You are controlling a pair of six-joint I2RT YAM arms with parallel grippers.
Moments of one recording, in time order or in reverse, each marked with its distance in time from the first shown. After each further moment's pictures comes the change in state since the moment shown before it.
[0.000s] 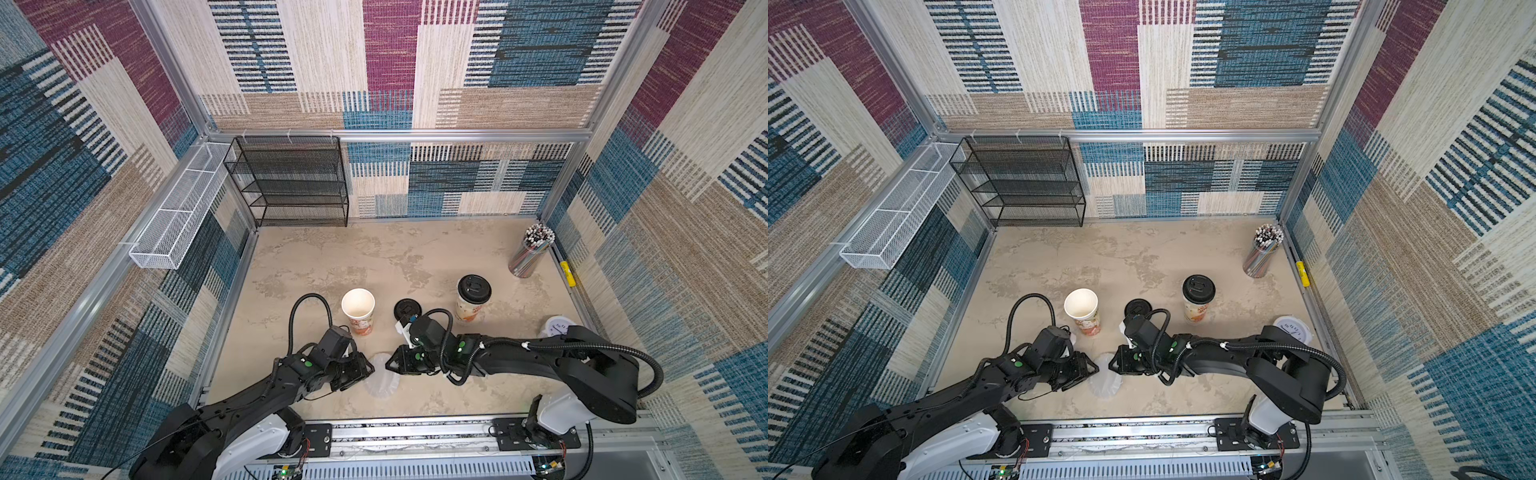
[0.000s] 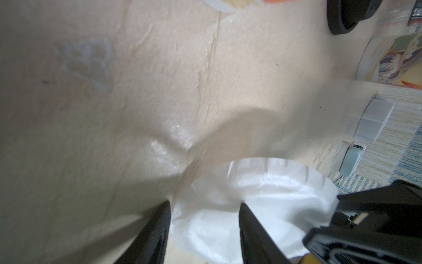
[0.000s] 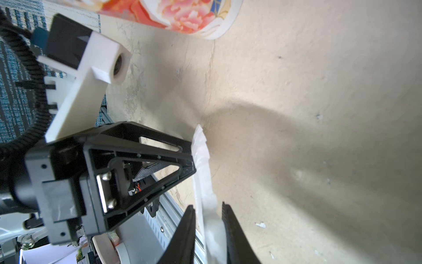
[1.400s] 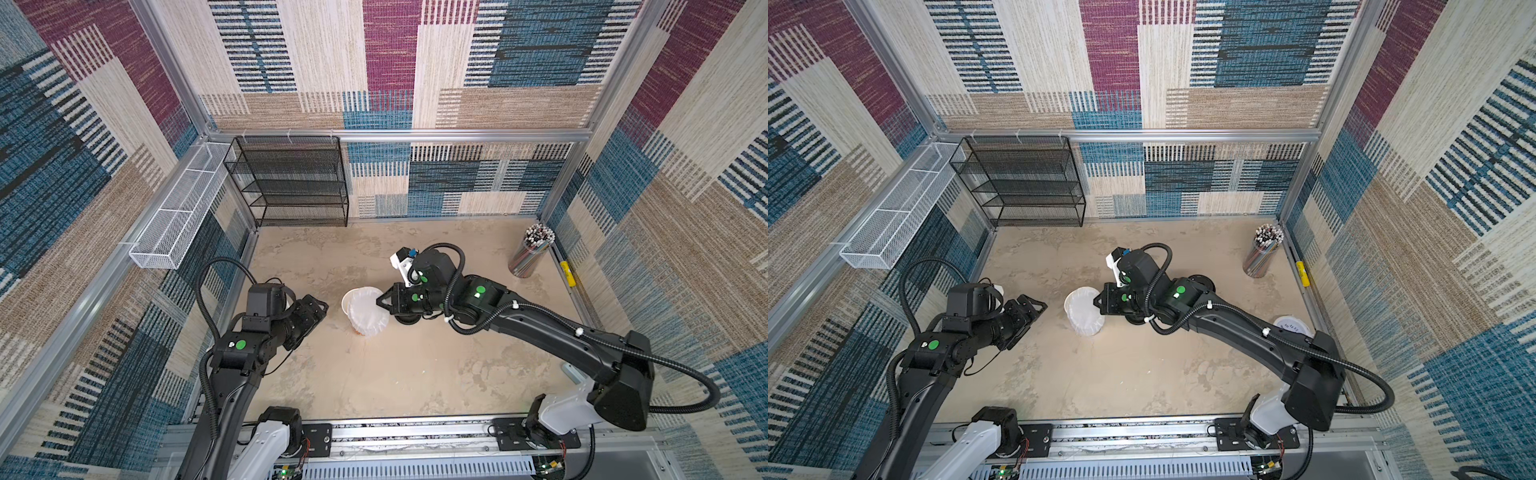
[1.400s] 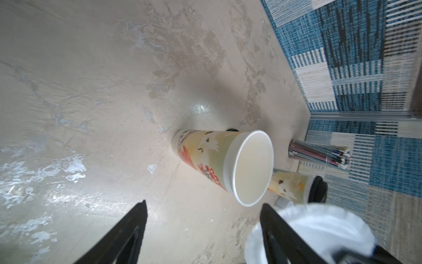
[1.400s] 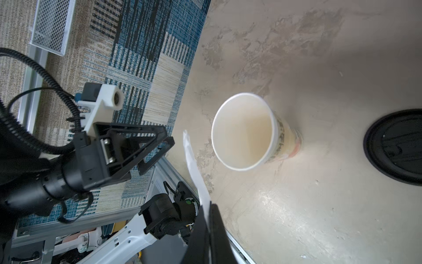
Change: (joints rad) left arm 0.549 -0.240 0.588 -0.565 -0.016 0.143; right arm -0.118 -0.019 0.658 -0.489 0.051 -0.171
